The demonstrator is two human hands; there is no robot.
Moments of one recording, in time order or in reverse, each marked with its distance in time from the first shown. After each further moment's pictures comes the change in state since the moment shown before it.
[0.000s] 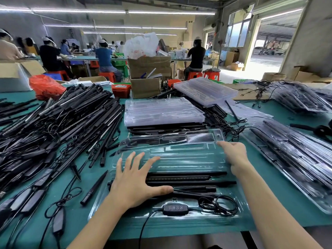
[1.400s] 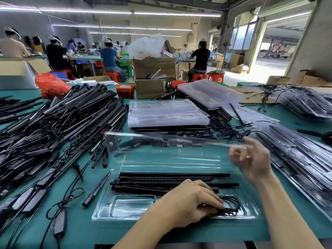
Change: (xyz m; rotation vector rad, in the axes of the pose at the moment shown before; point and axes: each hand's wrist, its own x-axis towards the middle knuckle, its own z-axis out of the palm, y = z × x) left_hand -0.005 0.098 0.002 -0.395 -0.107 0.735; right_hand 0.015 0.014 -0.037 0.500 -0.547 -0.273
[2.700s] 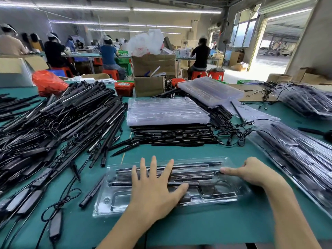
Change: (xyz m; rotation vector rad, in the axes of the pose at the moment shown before) left_hand -0.030 -0.034 -0.009 0.385 0.048 -0.845; right_hand -0.023 -0.023 0.013 -1.309 0.077 0.526
